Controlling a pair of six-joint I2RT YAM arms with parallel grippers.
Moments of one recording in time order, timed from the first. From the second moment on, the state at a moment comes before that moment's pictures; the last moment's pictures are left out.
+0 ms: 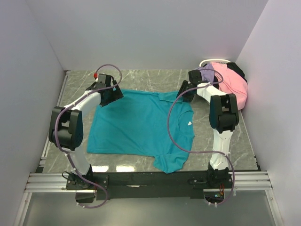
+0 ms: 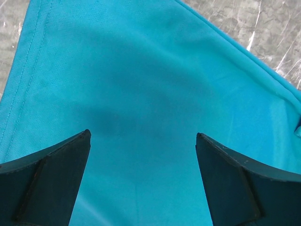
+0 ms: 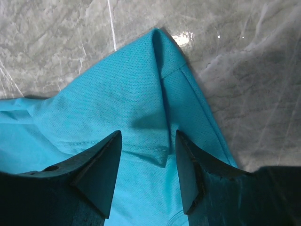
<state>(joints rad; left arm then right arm) -0.22 1.79 1.28 -0.36 -0.12 -0.63 0.13 2.14 1.56 -0.42 -0.13 0.58</state>
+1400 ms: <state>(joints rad) -0.18 1.80 1.31 -0.40 -0.13 -0.61 0.13 1.77 1.34 -0.38 -0.27 0.50</state>
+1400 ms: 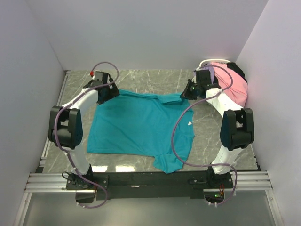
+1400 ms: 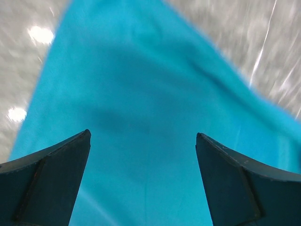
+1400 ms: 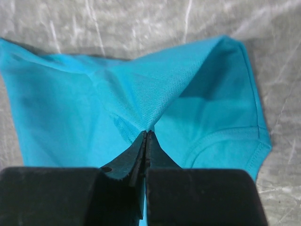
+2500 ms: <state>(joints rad) -0.03 2.36 2.00 -0.60 -0.07 -0.51 0.13 1.77 1.30 -0.39 -0.31 0.48</state>
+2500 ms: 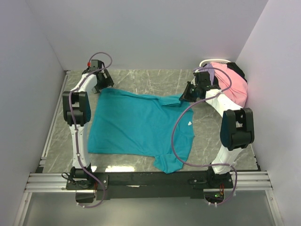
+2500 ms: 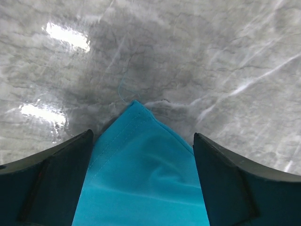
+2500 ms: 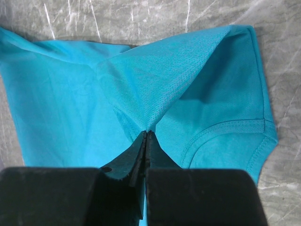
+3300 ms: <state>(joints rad) -0.03 2.38 1.99 -0.59 -0.06 -0.49 0.13 1.77 1.30 -0.40 -0.30 0.46</state>
